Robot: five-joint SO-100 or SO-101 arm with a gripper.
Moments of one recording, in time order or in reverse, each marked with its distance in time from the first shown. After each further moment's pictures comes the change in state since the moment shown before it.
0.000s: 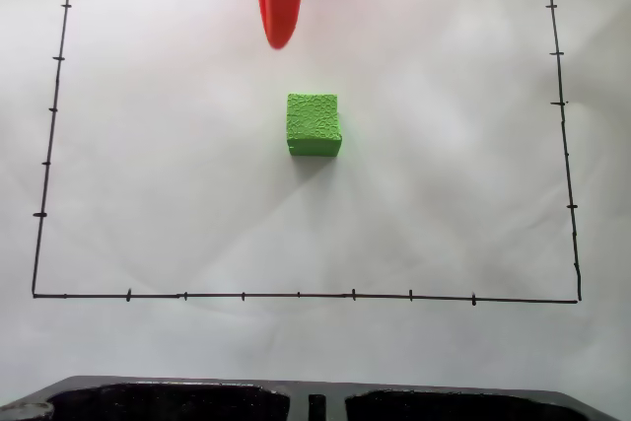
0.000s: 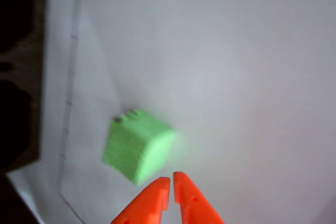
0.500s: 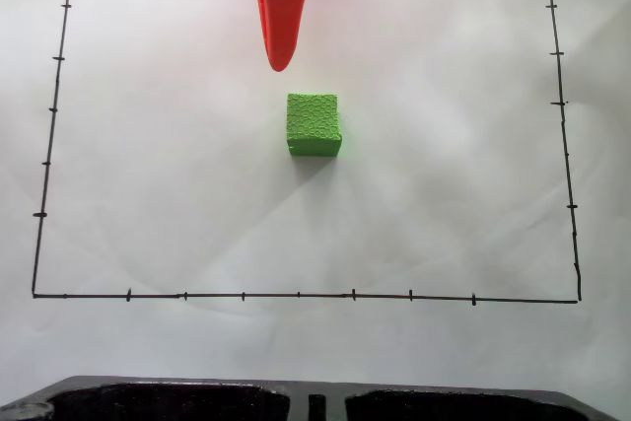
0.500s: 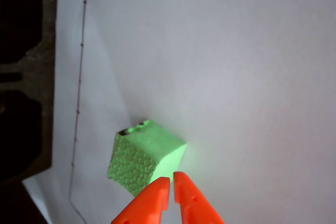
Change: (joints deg) arm -0.1 0.0 3.1 -5.1 3.1
